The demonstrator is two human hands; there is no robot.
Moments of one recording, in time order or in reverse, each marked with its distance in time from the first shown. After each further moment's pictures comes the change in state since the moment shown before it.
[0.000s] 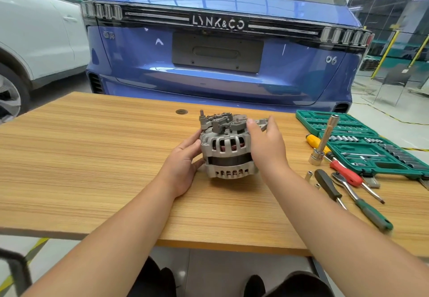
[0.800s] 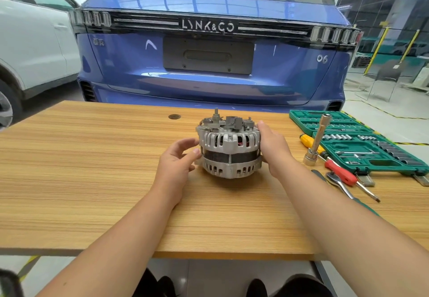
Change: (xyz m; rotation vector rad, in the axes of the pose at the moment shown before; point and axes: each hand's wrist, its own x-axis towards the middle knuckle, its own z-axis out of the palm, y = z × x) left_hand -0.003 -0.006 0.006 0.244 0.228 0.184; right_hand 0.036 0.013 -0.023 0.154 -0.027 0.263
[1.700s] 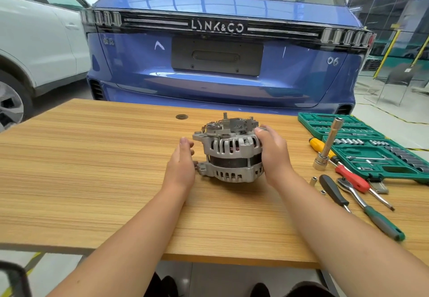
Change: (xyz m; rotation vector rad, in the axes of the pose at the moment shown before) left_hand -0.001 0.007 0.002 0.293 0.108 -0.110; right_hand -0.016 0.009 0.017 0.084 -0.076 -0.206
